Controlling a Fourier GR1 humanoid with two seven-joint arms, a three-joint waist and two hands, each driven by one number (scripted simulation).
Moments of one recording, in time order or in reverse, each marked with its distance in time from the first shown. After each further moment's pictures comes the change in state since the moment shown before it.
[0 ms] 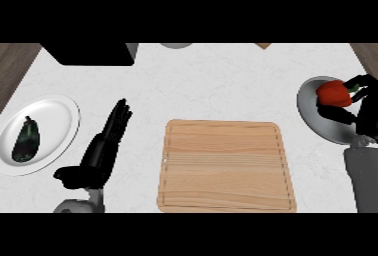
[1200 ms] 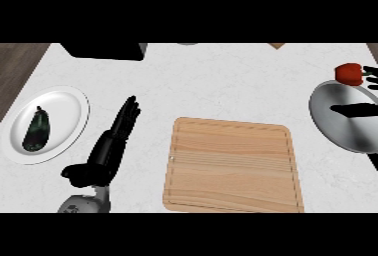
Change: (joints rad) left arm -0.030 -0.017 -0.024 -0.001 -0.013 -0.027 0.006; right arm -0.398 -0.283 -0.216 0.964 -0.229 0.226 -0.399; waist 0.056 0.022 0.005
